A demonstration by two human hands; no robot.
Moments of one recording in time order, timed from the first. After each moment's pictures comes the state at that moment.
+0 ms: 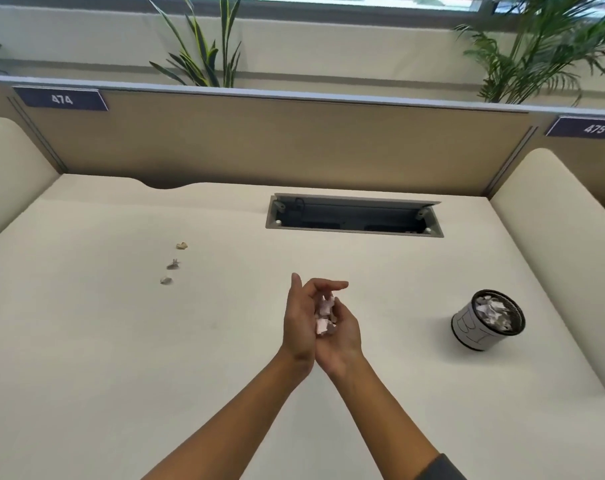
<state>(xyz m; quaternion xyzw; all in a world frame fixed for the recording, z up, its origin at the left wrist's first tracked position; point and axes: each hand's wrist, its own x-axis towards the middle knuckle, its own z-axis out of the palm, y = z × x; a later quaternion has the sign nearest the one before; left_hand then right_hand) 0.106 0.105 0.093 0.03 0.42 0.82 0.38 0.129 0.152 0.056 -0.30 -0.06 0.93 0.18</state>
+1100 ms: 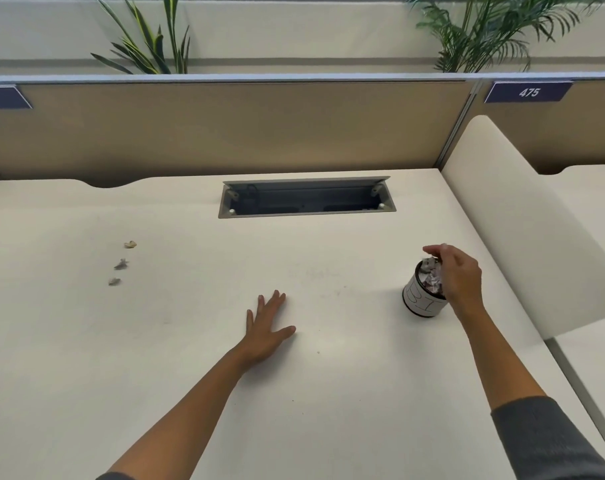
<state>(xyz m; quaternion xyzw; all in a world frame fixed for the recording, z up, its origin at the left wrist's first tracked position) 0.093 0.097 -0.015 0.36 0.79 0.33 0.37 0.306 0.394 0.055 -0.48 -0.66 0.46 0.34</state>
